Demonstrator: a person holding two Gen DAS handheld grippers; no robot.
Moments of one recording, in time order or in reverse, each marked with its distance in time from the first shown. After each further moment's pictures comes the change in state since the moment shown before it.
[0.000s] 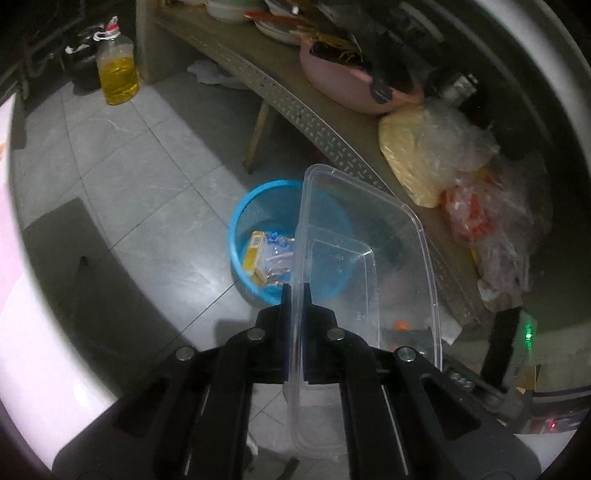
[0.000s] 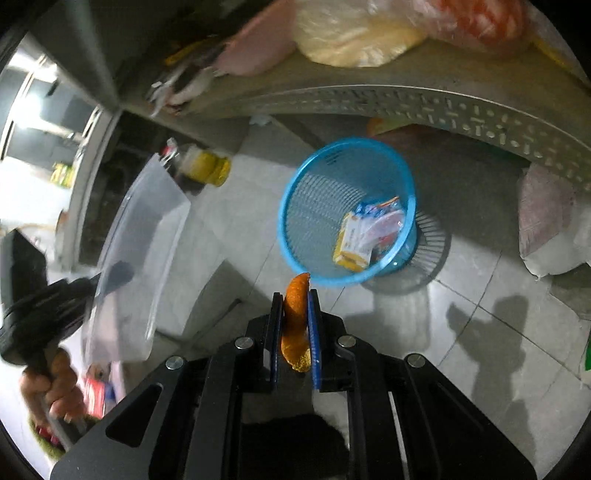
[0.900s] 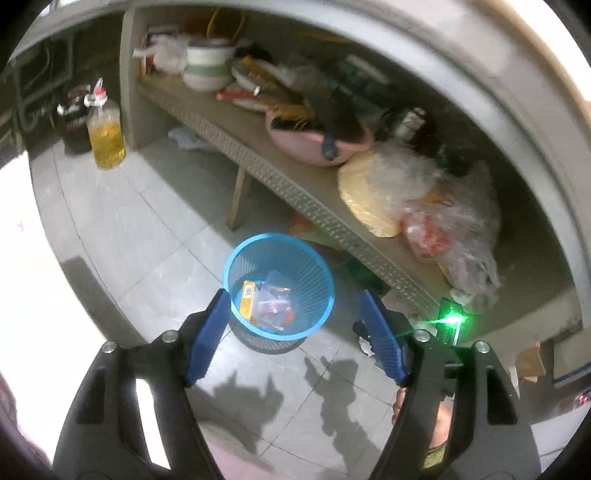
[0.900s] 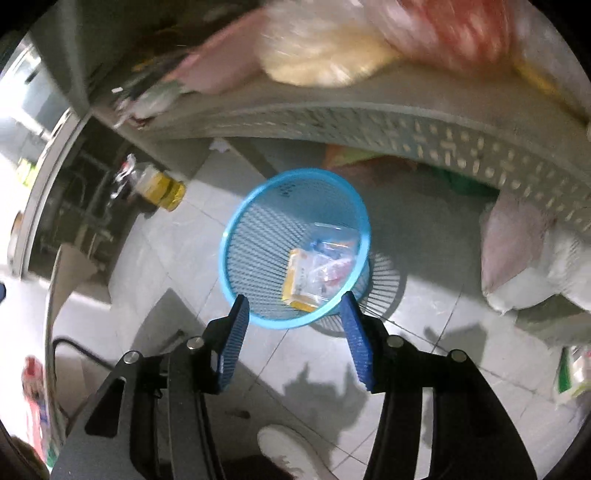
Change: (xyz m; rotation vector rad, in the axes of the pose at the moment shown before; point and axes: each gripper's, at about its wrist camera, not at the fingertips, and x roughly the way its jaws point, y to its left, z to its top) left arm -0.096 -0.013 -0.038 0.148 -0.244 -0.056; right arm 0.011 -0.003 -0.007 -0.104 -0.158 -0.204
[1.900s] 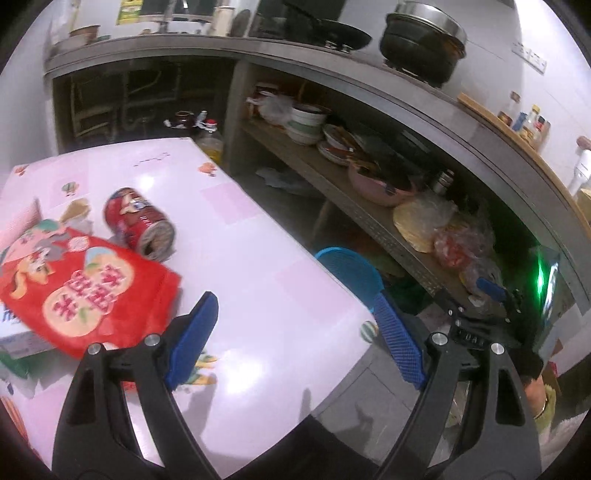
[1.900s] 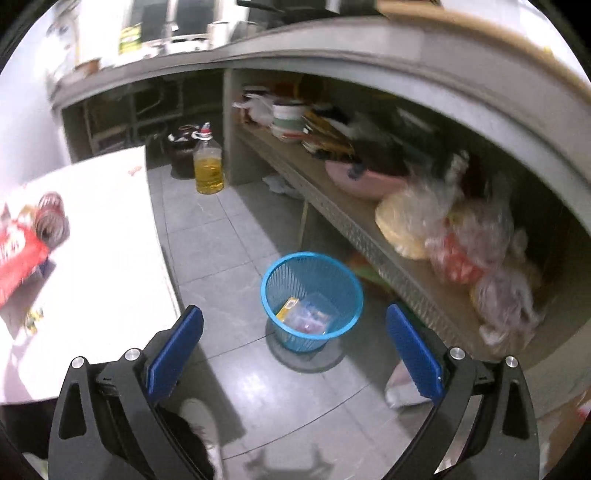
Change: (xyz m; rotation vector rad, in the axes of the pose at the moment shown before) left arm -0.208 0.069 -0.170 -0.158 -0.260 0.213; right arm -0.186 0.193 -0.115 -0.691 -0.280 -0.244
